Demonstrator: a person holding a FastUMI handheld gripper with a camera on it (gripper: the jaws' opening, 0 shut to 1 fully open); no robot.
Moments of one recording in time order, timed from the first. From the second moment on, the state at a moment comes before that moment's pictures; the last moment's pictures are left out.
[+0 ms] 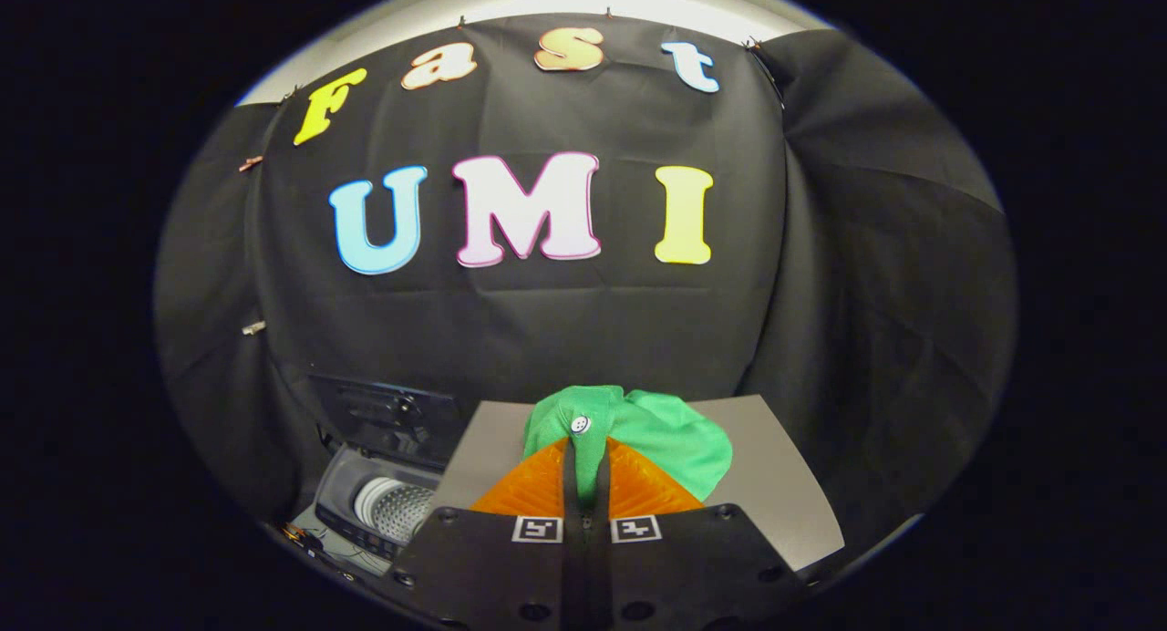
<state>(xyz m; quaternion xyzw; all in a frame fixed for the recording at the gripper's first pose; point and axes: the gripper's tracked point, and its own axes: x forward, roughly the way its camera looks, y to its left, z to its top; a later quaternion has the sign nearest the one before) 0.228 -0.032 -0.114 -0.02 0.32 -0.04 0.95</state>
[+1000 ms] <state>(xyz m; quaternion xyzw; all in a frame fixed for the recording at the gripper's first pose) 0.230 0.242 -0.133 0.01 0.28 0.23 0.93</state>
